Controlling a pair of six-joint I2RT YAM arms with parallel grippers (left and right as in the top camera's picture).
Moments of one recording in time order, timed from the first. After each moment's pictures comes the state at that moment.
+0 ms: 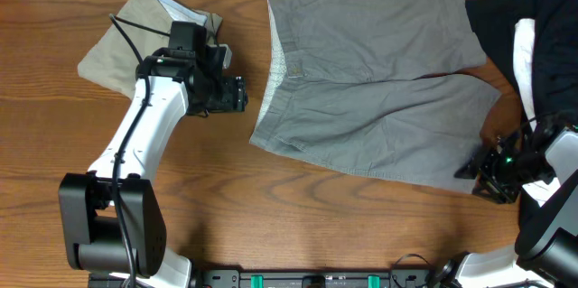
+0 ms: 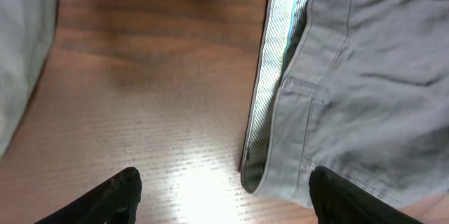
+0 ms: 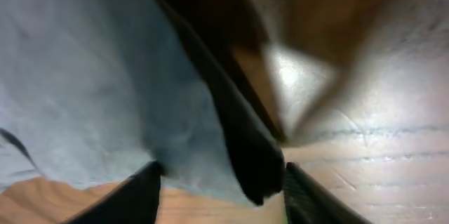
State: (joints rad) left arm -0.11 1.71 1.27 -0.83 0.27 -0.09; right arm -0.60 1.70 0.91 -1.00 -0.32 0.08
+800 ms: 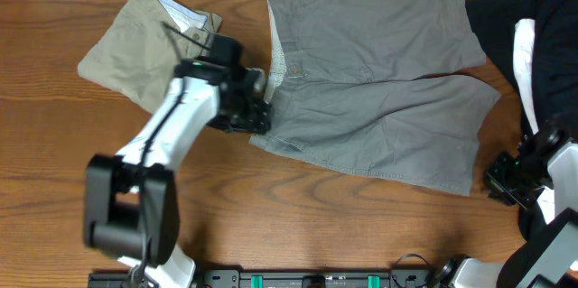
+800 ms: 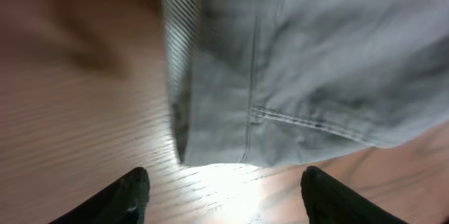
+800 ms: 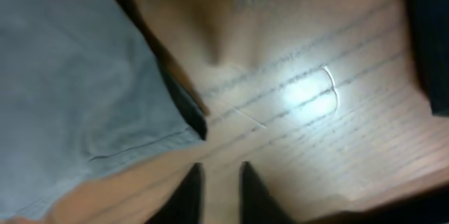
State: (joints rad) left arm -0.27 1.81 1.26 -0.93 0.29 -0.03; right arm -0.58 1.50 0.91 -1.05 -0.11 0.23
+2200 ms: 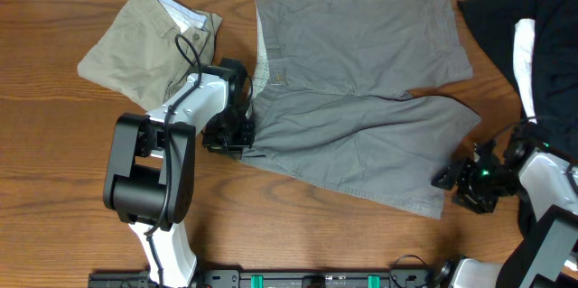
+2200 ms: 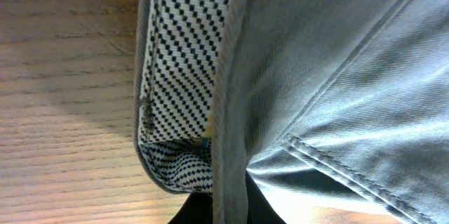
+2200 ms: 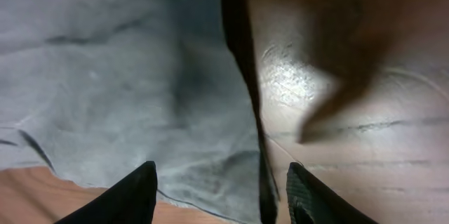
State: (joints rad) left arm -0.23 1.99 1.24 -1.05 0.14 -0.13; right arm -0.47 1.50 0.72 -0.92 -0.37 0.12
